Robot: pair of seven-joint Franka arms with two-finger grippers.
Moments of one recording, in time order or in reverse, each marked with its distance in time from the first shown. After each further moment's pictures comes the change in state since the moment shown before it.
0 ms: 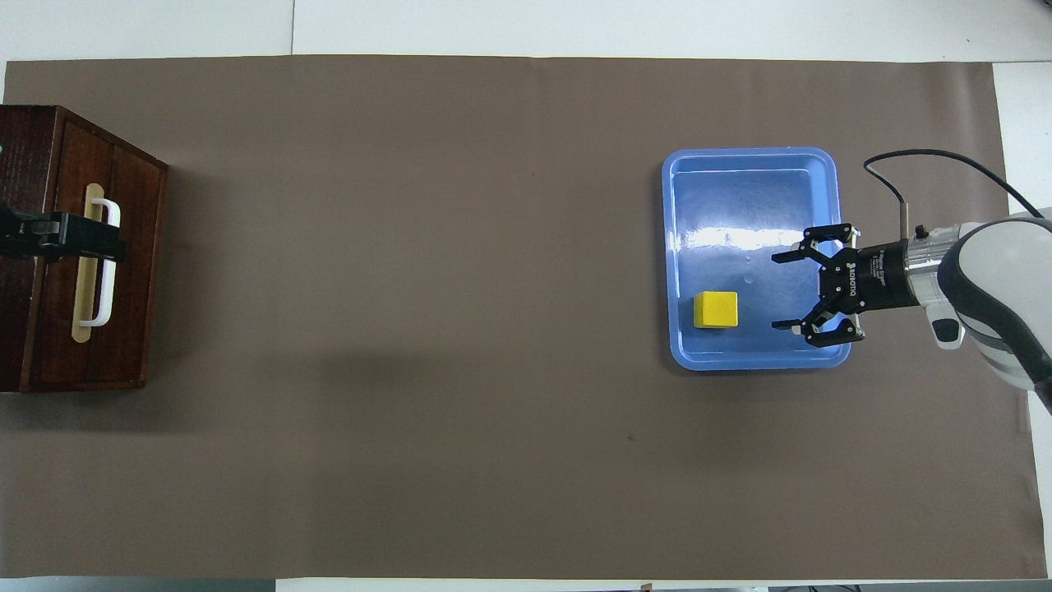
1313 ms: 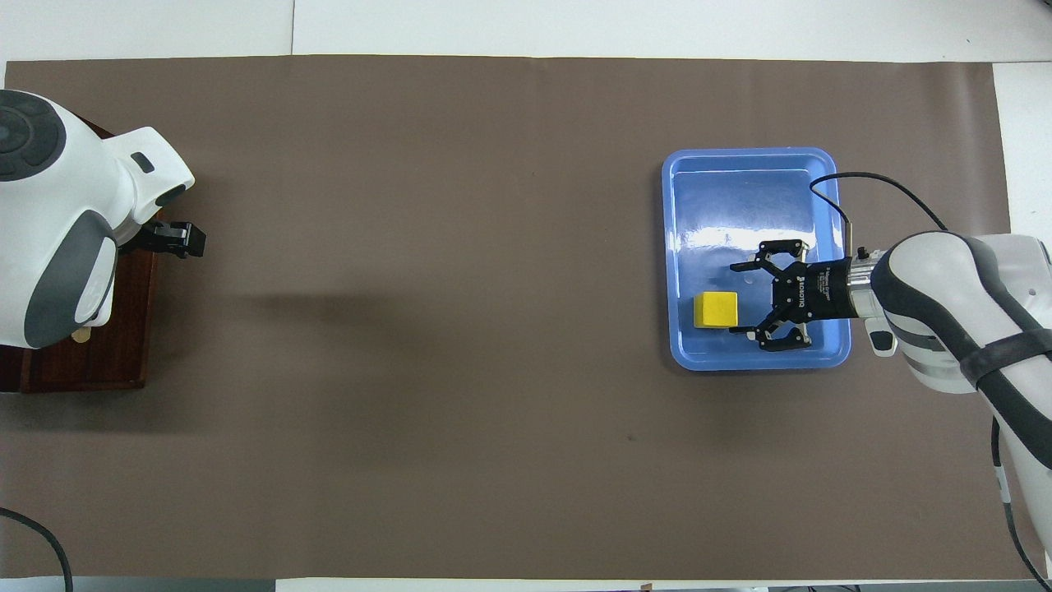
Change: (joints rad) left arm -0.088 0.153 -0.002 -0.202 0.409 0.291 -0.194; right arm 0.061 0.070 0.006 -0.071 0.132 0.132 -0.178
